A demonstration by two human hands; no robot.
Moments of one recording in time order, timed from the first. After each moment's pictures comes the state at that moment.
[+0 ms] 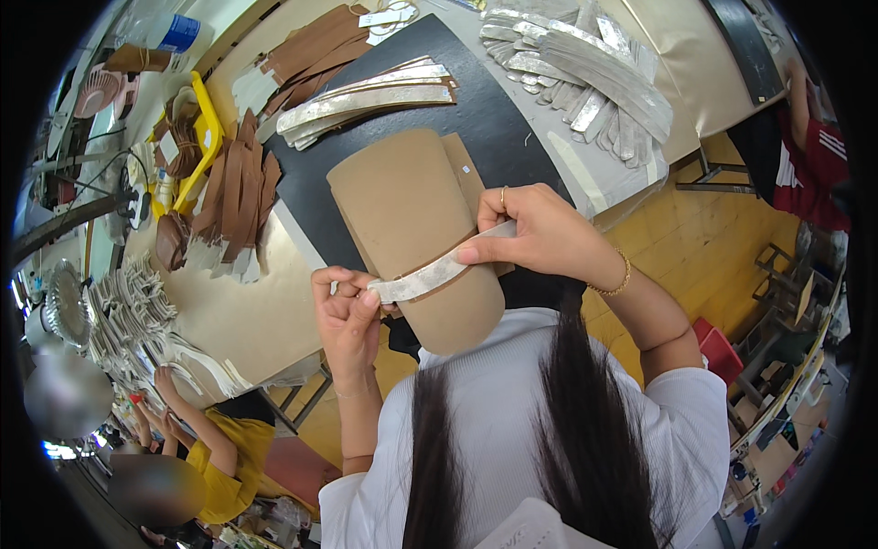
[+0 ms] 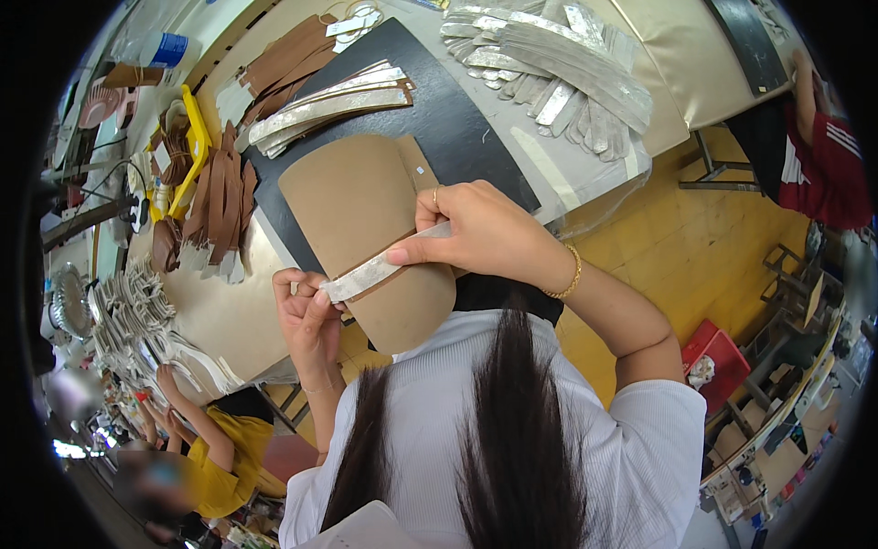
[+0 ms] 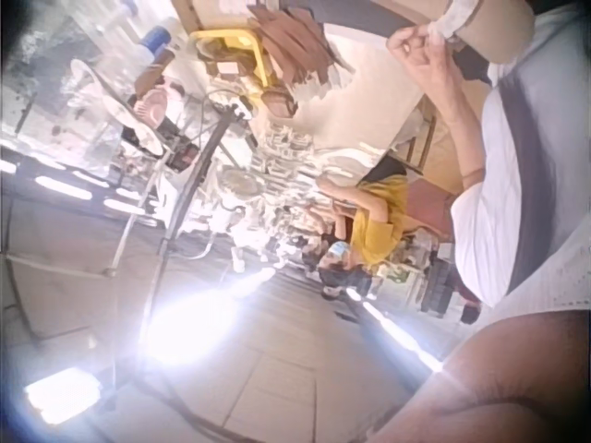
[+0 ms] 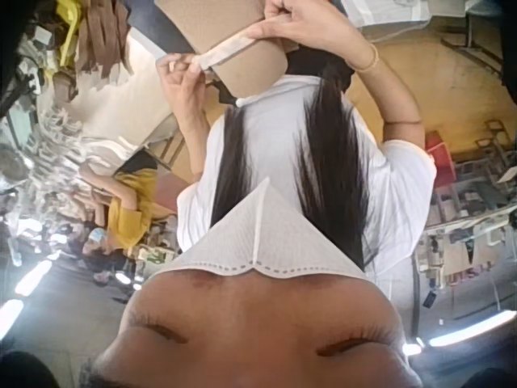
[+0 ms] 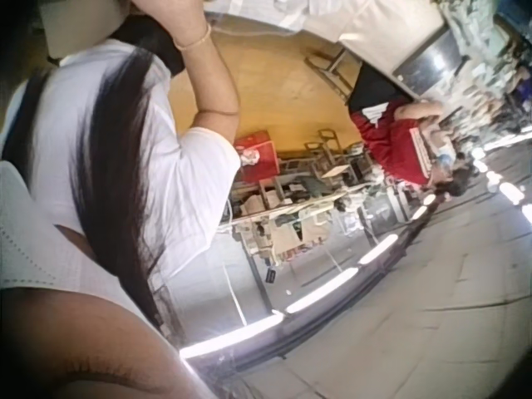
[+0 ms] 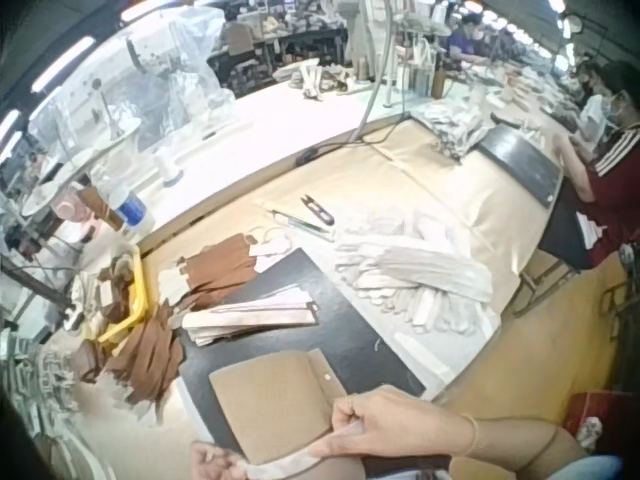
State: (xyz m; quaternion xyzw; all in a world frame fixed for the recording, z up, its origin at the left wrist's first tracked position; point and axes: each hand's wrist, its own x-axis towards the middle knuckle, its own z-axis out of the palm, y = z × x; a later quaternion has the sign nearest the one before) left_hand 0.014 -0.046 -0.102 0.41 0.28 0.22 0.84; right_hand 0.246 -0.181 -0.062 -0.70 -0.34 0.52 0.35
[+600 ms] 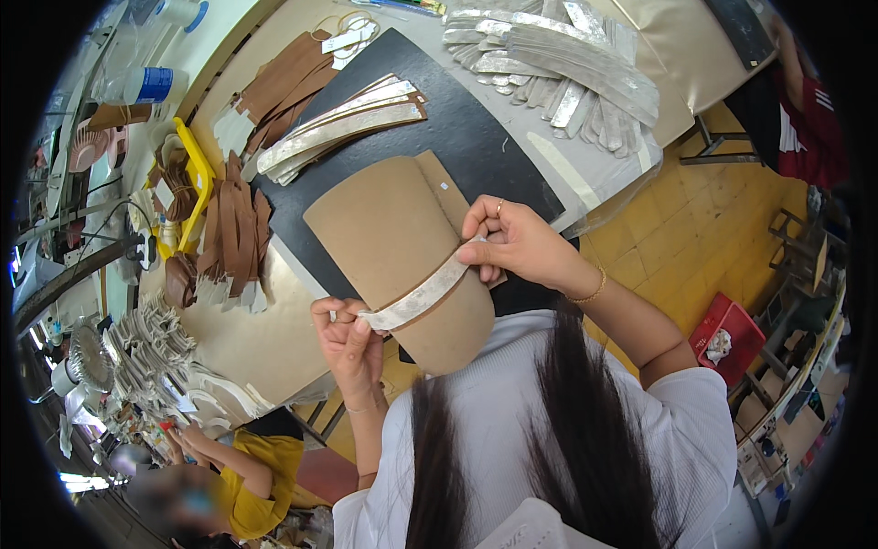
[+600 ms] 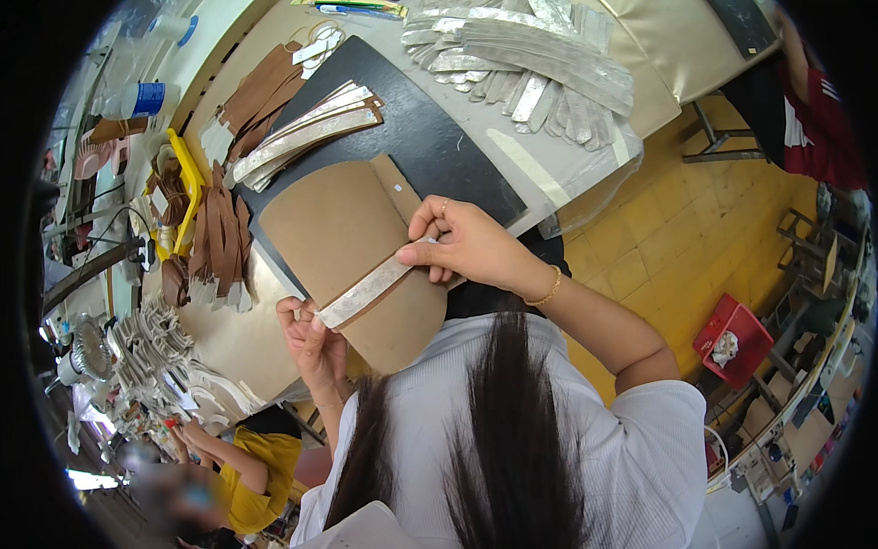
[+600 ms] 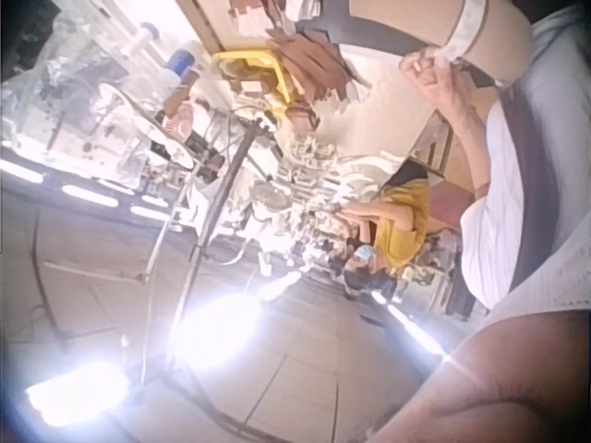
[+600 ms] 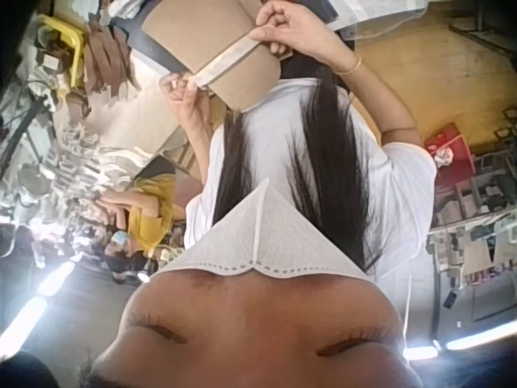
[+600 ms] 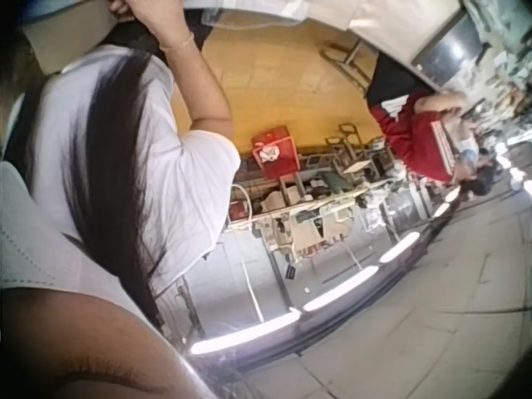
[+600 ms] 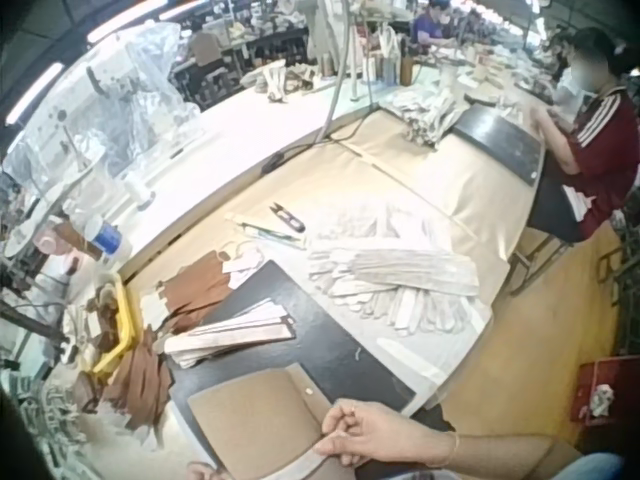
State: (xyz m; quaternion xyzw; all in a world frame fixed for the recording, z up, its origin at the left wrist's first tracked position) left_hand 0.013 -0.049 -0.108 0.39 0.29 0.23 0.84; right_hand 0.224 -0.206 -0.123 -0.53 -0.09 0.60 0.59
